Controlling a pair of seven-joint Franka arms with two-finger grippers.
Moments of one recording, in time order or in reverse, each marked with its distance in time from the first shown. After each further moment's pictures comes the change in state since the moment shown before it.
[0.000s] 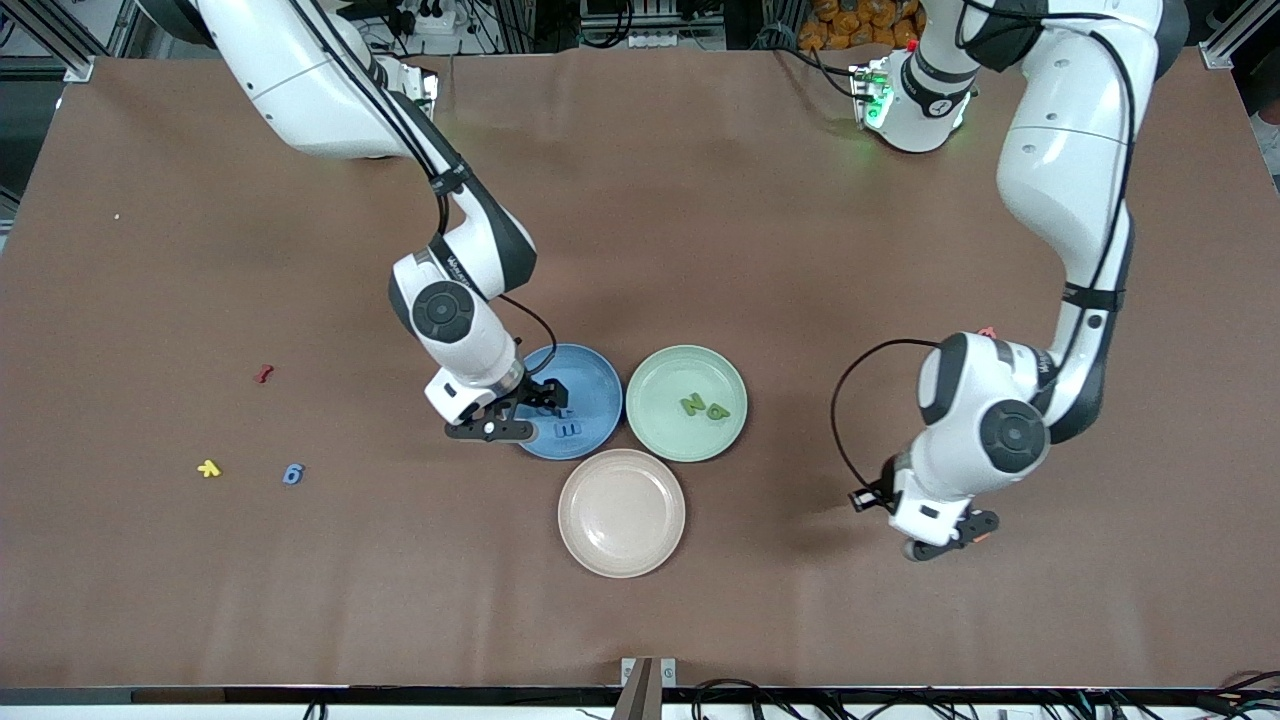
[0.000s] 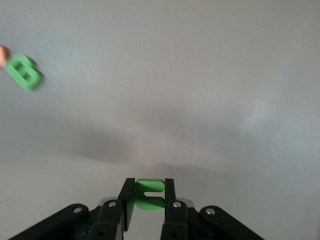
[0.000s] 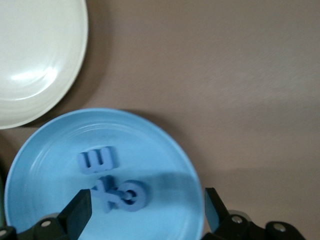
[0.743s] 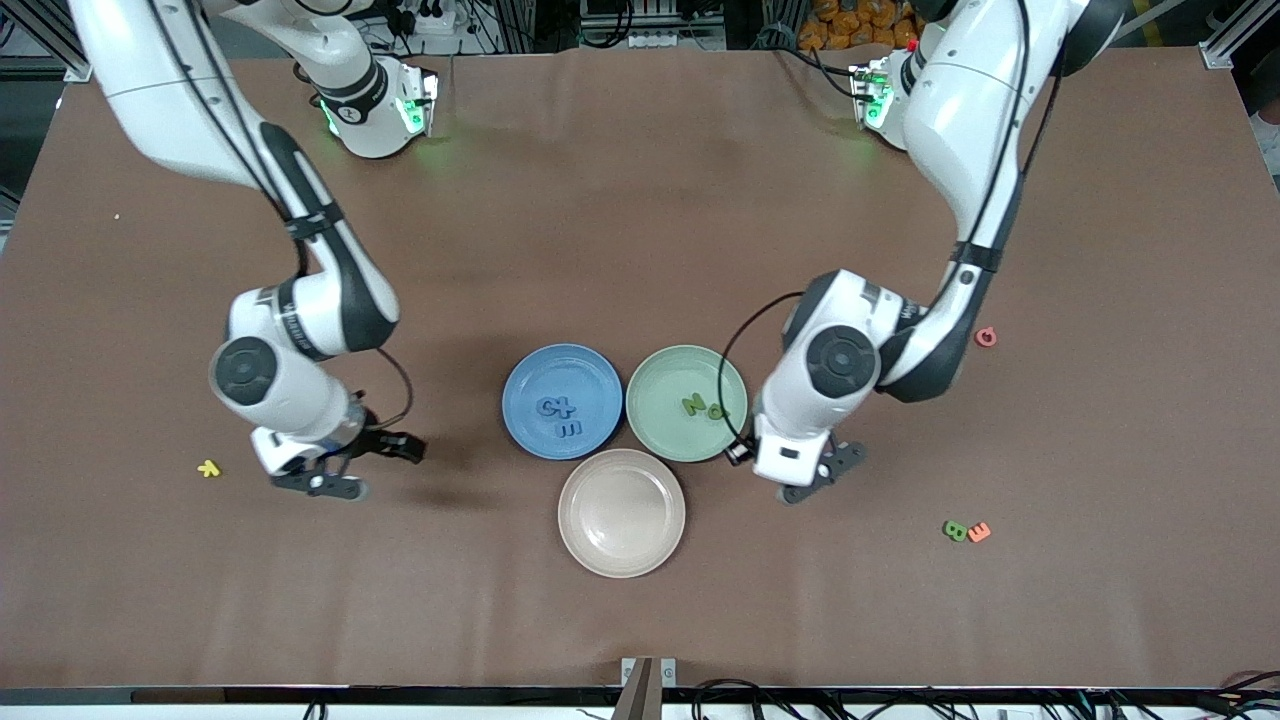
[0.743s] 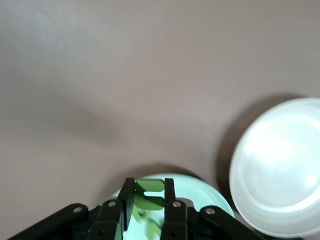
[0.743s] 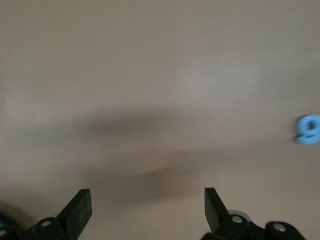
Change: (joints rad) left arm -0.250 -0.053 -0.002 -0.001 0.000 -0.036 -0.434; right arm -0.312 -0.036 -0.013 0.022 0.000 -0.075 -0.181
